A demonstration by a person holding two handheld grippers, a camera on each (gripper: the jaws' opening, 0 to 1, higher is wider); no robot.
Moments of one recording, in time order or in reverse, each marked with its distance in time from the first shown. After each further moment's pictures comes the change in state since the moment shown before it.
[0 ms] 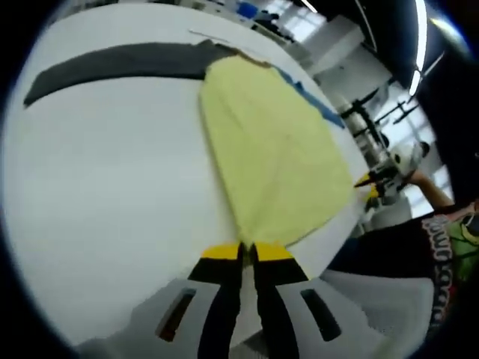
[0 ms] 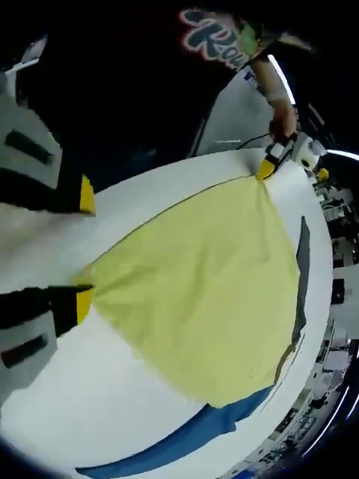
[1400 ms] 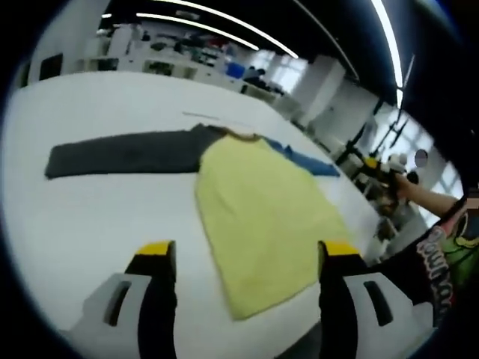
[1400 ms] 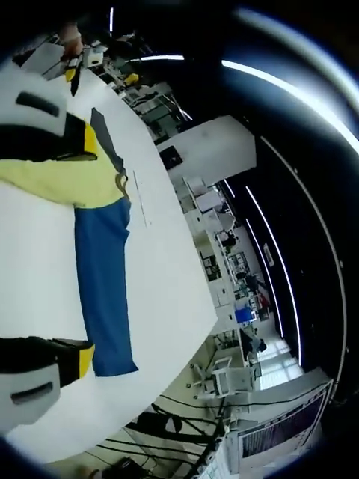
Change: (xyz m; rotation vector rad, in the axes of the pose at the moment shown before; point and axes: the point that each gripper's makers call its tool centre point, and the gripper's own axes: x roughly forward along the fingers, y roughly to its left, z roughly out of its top) left arm -0.030 -0.024 0.077 0.101 -0.376 0.053; right arm -0.180 -0.195 0.071 0.476 -0.865 -0.540
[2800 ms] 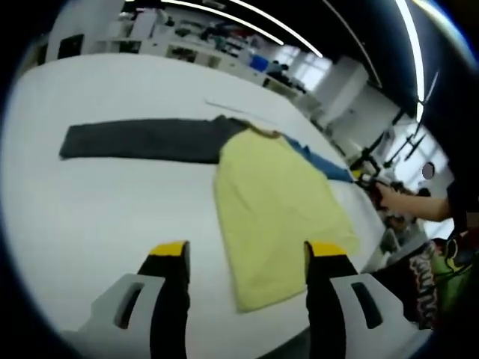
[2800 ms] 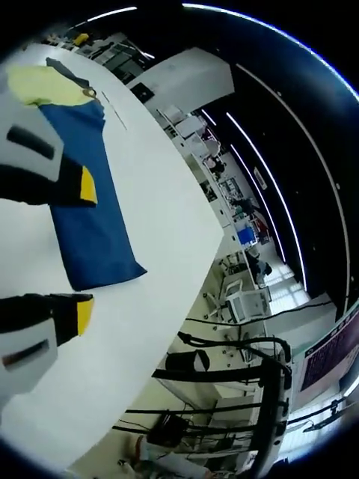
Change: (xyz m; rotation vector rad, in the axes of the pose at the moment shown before) left arm -0.008 0.018 0.003 -0.095 0.055 0.088; right arm 0.069 -0.198 -0.024 0.191 -0.017 -0.364
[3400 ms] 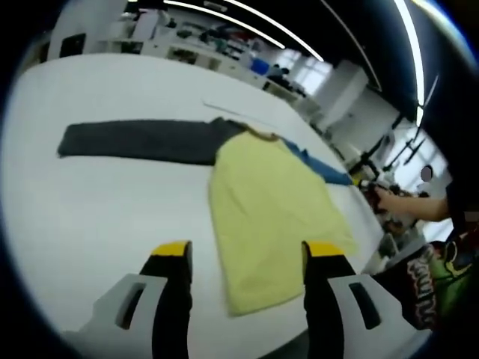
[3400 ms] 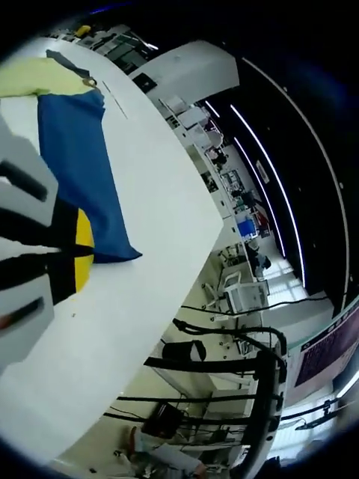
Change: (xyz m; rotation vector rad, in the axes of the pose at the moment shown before) left arm 0.004 -0.007 -0.002 -0.013 -0.020 -0.002; right arm -0.017 0.004 0.007 -0.002 -0.020 -0.054
